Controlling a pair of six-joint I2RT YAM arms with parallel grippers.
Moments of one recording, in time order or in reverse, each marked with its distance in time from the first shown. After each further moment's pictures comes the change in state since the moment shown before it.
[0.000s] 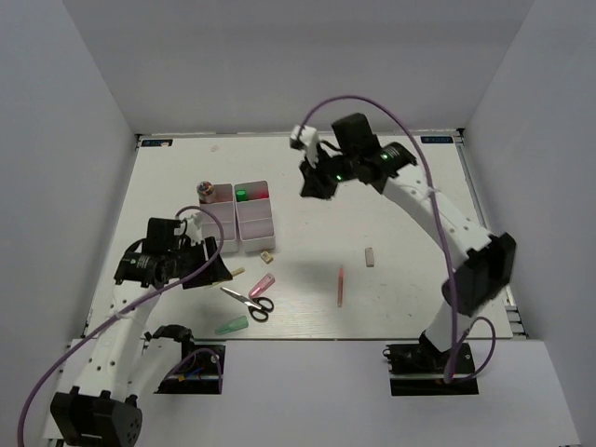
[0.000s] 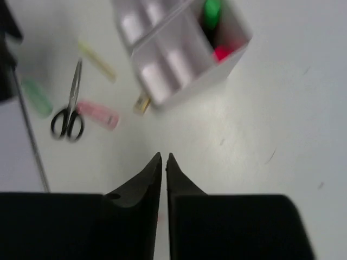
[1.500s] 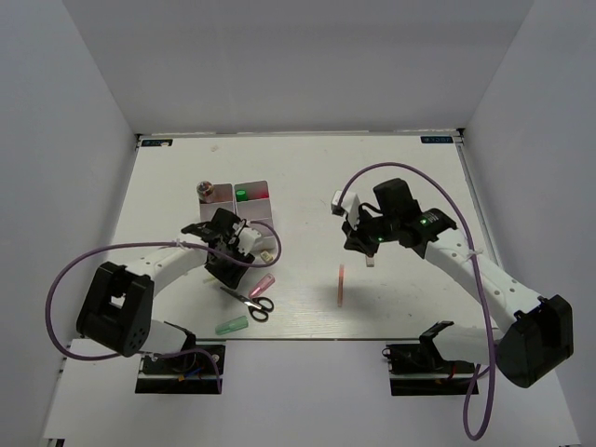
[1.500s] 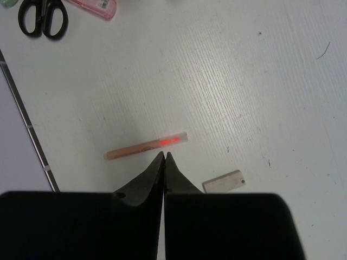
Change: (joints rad) left arm -0.294 0.613 -0.029 0.296 -0.260 0.620; right arm -0.089 -0.554 -0.819 0.083 0.038 -0.161
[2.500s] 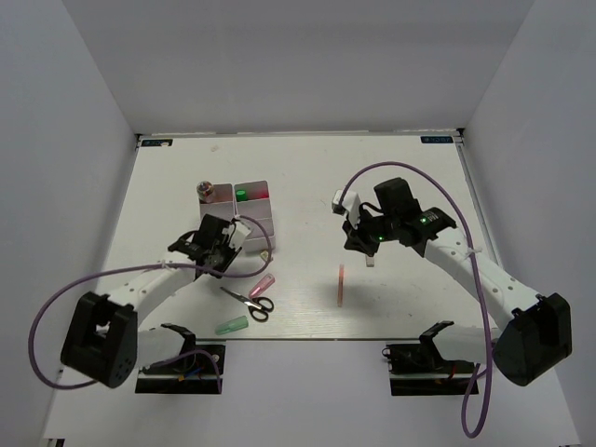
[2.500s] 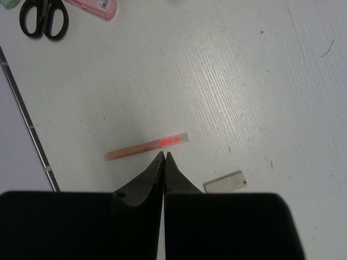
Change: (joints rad) left arm 0.020 -0.164 -0.114 0.215 -0.225 0.072; right arm -0.018 0.010 -0.006 0.005 -0.019 -0.001
